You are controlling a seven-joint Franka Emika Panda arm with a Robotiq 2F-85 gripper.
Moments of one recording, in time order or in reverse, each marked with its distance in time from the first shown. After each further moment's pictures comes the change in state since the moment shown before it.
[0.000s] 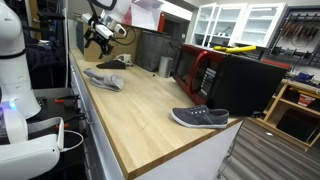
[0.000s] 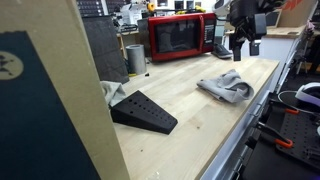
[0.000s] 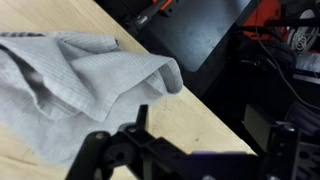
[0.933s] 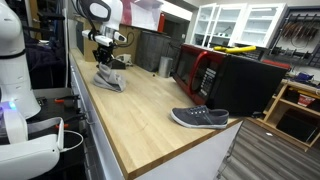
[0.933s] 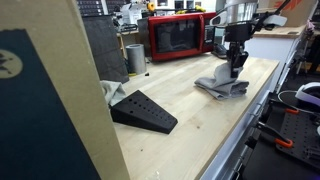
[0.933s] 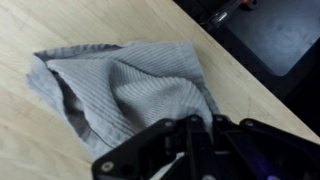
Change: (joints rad) arm 0.000 0.059 0.070 -0.137 -0.226 0.385 0.218
